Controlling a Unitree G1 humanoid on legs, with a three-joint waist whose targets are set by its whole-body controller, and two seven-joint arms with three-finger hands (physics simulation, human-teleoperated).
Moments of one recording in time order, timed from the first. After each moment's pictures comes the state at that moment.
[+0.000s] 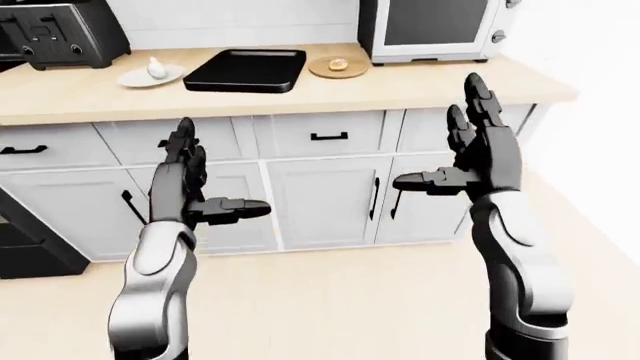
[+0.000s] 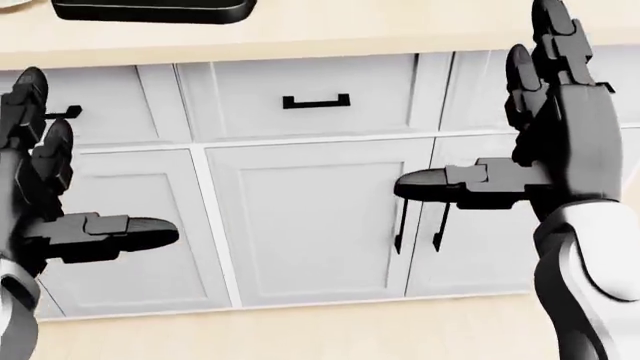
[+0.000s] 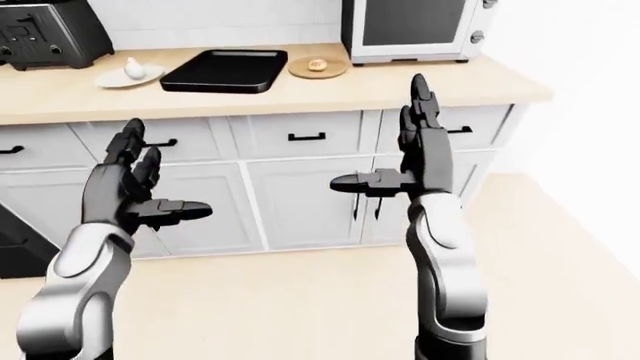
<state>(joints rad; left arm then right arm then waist) -0.30 0.18 0.22 -0.46 -0.10 0.70 0.00 -0.41 -0.16 -0.17 -0.44 0.13 0.59 -0.03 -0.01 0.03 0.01</state>
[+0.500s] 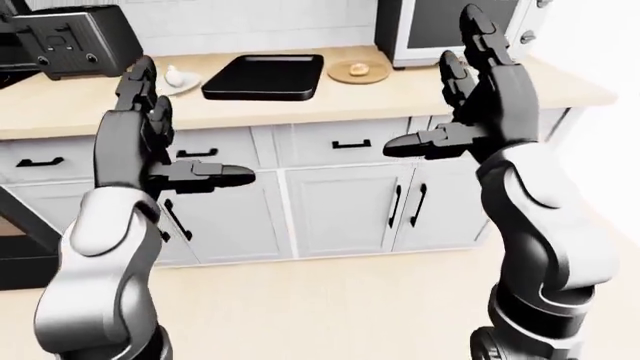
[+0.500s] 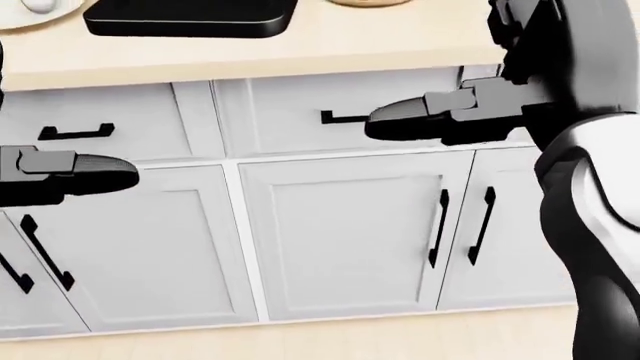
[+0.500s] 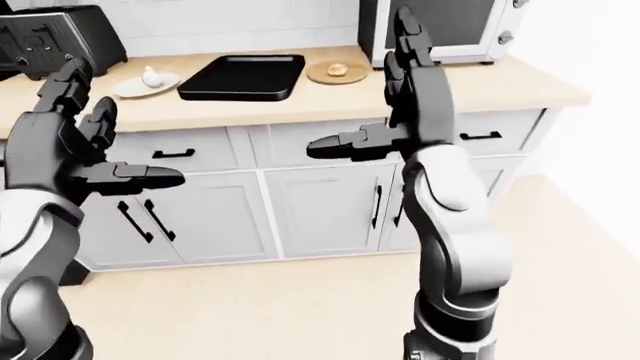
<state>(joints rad) -0.52 0.30 0.27 -0.67 -0.10 1.02 -0.01 -0.67 -0.22 -0.14 -0.54 0.18 0.86 -0.05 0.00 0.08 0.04</state>
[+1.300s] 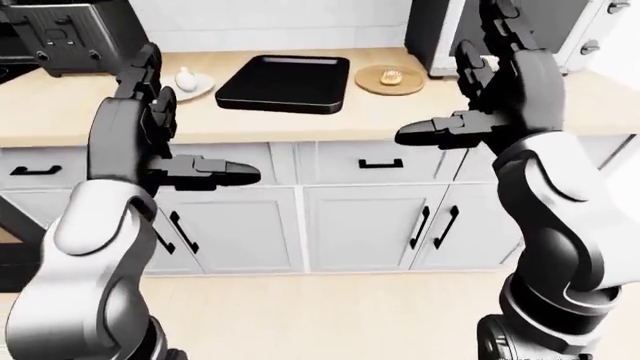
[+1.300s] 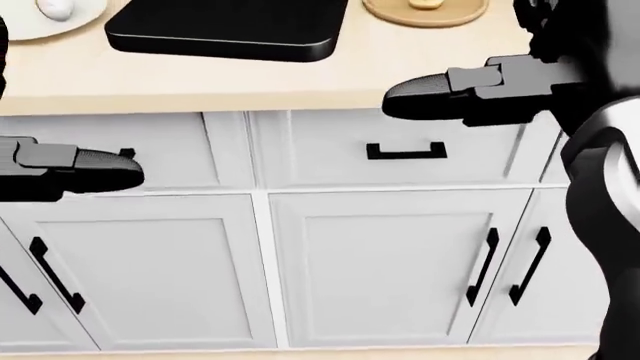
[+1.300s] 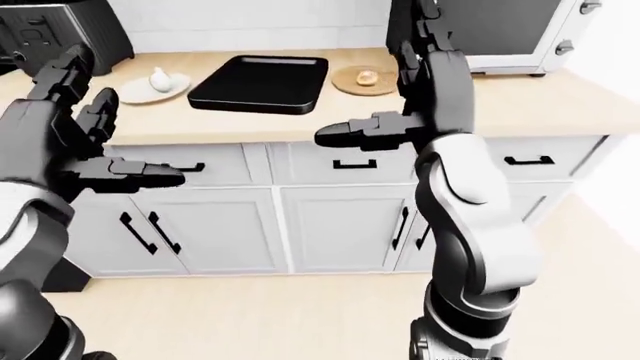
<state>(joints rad) -0.59 0.34 0.25 -0.76 -0.13 1.18 -0.01 -0.72 -0.26 -0.18 -0.59 0.24 0.97 -0.11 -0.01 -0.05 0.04</state>
